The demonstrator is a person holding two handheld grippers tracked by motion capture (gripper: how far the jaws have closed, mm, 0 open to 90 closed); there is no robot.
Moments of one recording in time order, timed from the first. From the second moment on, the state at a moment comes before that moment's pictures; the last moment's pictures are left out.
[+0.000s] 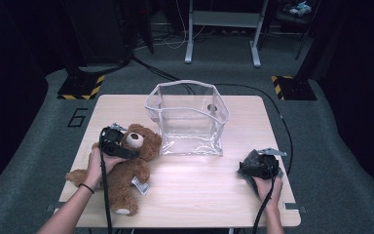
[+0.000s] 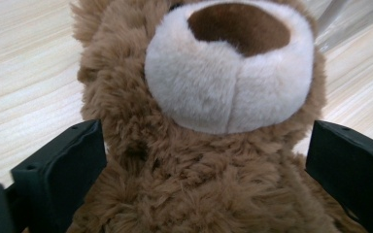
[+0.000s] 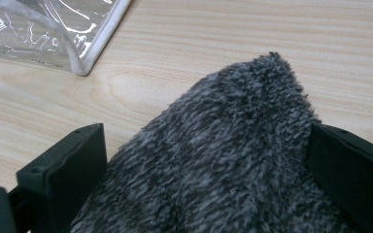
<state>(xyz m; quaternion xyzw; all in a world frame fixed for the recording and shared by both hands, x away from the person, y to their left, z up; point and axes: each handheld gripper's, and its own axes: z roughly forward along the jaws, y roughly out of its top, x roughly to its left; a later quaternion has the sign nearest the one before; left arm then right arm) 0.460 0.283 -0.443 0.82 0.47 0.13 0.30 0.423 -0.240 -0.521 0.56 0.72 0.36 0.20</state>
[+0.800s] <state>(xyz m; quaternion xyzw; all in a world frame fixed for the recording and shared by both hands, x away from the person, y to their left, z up) 0.482 0.278 -0.458 0.85 0.47 0.08 0.20 0.421 -0.238 -0.521 0.56 0.72 0.36 0.22</state>
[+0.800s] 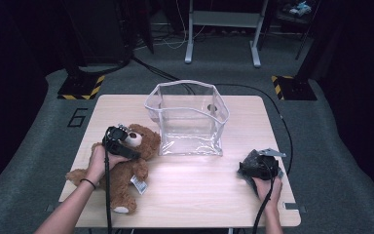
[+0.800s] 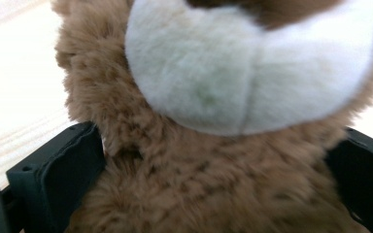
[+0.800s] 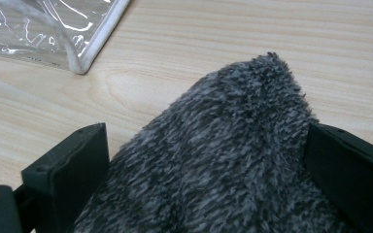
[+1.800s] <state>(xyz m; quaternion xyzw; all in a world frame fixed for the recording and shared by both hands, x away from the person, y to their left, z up) 0.463 0.289 -0.480 0.82 0.48 0.09 0.30 0.418 -0.237 -0.522 0.56 0.71 0.36 0.22</state>
